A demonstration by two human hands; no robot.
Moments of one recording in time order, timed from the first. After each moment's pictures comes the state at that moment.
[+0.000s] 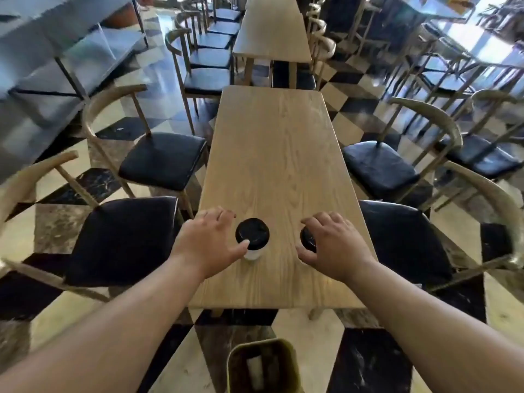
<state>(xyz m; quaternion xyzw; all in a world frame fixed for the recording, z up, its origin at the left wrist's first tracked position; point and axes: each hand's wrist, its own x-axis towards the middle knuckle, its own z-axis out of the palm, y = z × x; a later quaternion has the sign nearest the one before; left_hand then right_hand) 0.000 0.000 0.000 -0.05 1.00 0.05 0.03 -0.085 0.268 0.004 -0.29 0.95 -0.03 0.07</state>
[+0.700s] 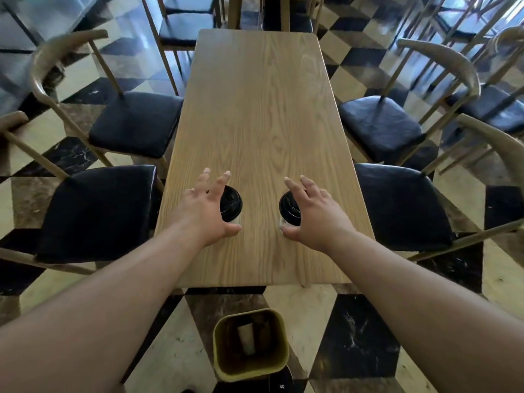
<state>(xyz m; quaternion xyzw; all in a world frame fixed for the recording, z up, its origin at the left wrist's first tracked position) -0.059 0.049 -0.073 -0.15 0.97 0.16 0.14 -0.134 0.297 -0.088 -0.23 0.95 -0.12 0.16</state>
